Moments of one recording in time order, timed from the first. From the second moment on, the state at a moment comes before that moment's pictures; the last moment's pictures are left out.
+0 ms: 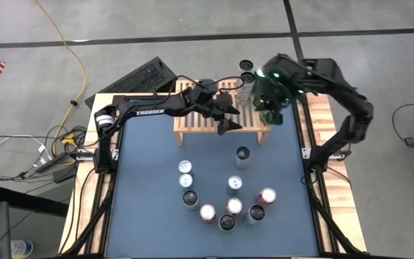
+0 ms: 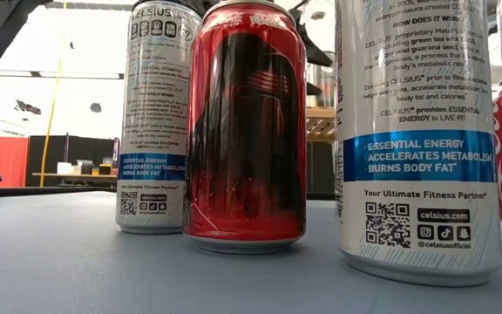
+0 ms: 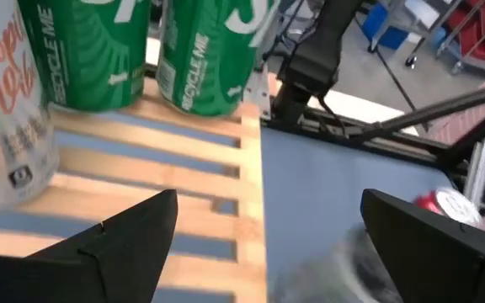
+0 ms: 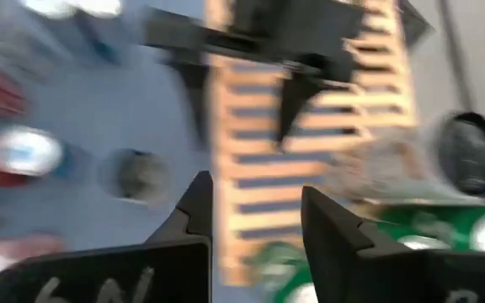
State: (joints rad) left arm 0.36 1.94 1.61 -0.01 0.44 -0.15; right arm -0.32 1.53 2.14 -1.57 0.02 -0.30
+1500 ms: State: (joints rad) left arm 0.18 1.67 1.61 -0.59 0.22 -0.01; right arm -0.08 0.89 0.79 -1.21 0.12 -0.08
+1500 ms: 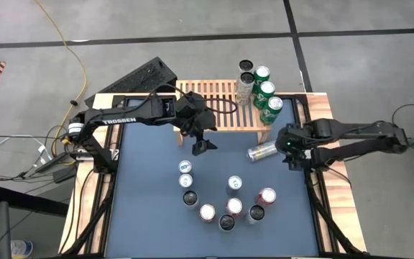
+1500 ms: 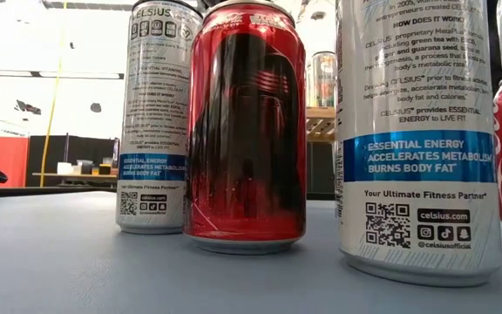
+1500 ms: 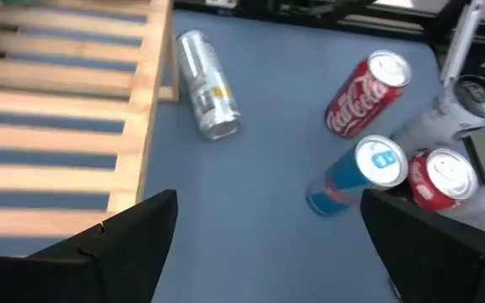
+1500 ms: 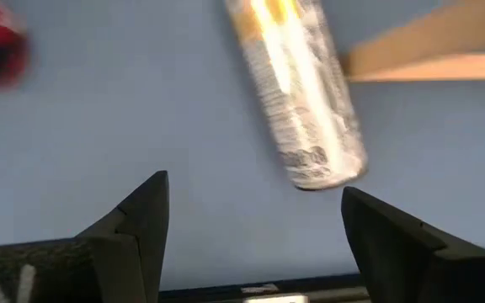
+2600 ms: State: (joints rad) left arm 0.17 1.67 1.58 -0.62 0.12 -0.16; right arm -0.33 1.28 0.76 -0.99 0.07 -0.39
